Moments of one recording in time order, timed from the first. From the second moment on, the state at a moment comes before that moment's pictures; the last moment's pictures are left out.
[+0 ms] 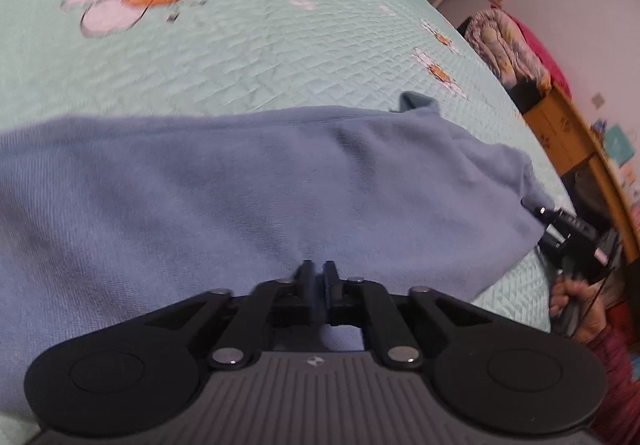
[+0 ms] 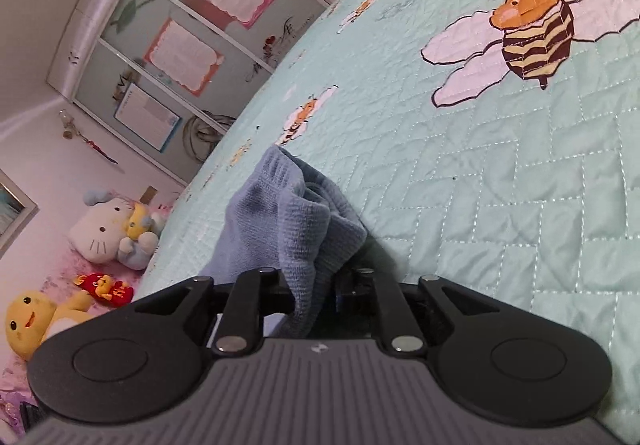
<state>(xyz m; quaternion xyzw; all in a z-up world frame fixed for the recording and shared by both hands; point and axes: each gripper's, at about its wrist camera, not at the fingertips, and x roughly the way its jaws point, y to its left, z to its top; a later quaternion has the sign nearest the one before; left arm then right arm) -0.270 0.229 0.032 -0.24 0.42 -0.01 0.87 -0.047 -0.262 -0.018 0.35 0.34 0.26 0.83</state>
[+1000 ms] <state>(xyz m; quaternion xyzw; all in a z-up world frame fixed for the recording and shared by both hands) -0.189 0.143 0.053 -0.25 0.42 -0.14 0.86 -0.100 -0.207 0.012 0.29 0.18 0.25 0.91</state>
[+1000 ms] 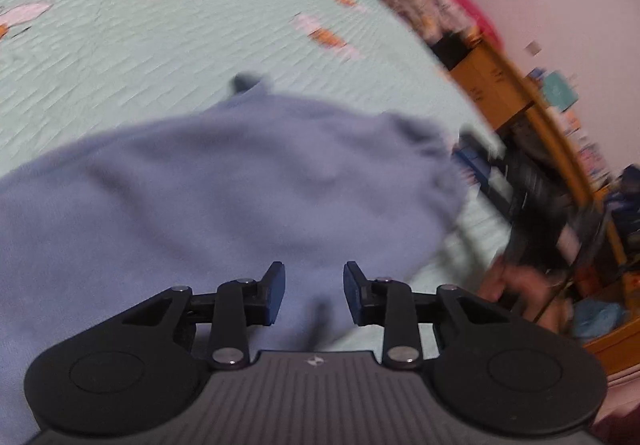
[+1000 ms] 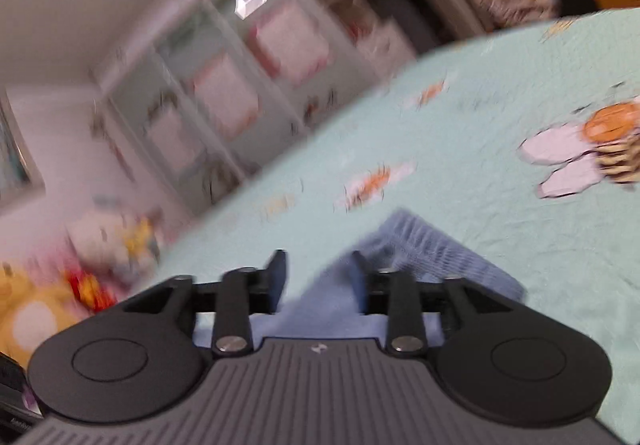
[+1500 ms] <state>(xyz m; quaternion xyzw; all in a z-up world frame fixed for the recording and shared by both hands) -0.024 0.036 0.071 -0.20 0.39 -0.15 0.89 -0.136 -0.251 -0.010 0.34 0.19 0.13 0.91</state>
